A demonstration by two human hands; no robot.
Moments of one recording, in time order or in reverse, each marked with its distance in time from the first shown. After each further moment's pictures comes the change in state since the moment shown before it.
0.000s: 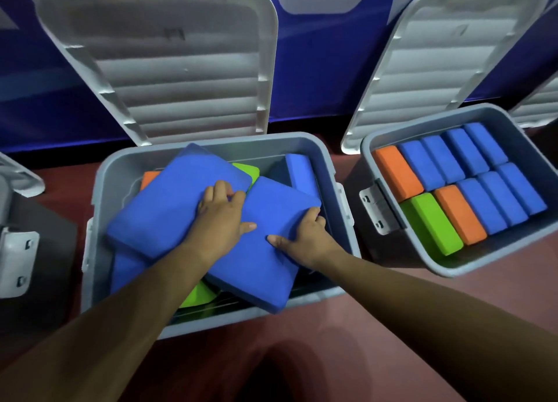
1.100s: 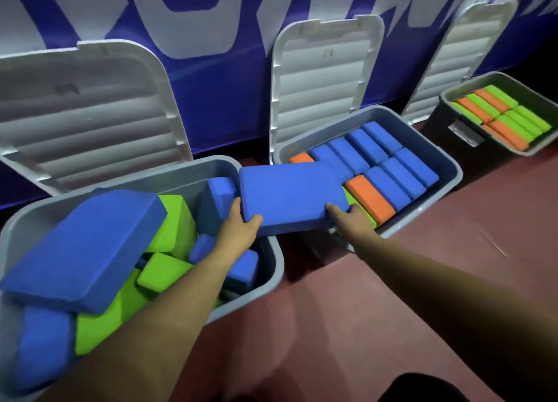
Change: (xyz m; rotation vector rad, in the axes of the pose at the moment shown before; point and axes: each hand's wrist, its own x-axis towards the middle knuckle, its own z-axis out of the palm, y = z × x) left_hand 0.016 0.177 0.036 -0.828 -0.122 -0.198; right_hand -0.016 0.180 -0.134 0.561 0.589 0.240
